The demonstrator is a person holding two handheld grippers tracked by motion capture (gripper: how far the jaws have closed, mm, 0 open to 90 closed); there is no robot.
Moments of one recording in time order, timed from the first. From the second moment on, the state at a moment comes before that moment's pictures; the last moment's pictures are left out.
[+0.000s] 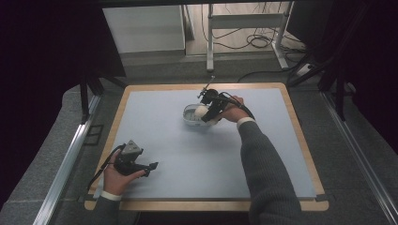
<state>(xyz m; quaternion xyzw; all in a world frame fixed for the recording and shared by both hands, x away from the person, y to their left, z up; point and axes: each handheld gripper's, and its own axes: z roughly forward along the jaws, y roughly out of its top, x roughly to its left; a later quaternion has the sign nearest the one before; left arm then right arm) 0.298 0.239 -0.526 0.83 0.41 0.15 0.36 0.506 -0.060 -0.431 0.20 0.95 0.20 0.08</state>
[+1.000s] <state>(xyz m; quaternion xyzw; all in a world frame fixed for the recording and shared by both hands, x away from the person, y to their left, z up) 0.298 0.239 -0.526 0.82 0.41 0.15 0.36 0.536 -0.029 -0.446 0.15 0.97 0.19 0.09</state>
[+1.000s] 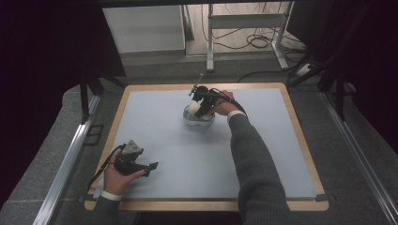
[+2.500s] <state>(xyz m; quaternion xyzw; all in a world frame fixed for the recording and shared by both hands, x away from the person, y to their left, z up) 0.297 0.239 -0.524 0.82 0.41 0.16 0.36 0.462 -0.112 -0.440 0.28 0.89 0.33 0.14</state>
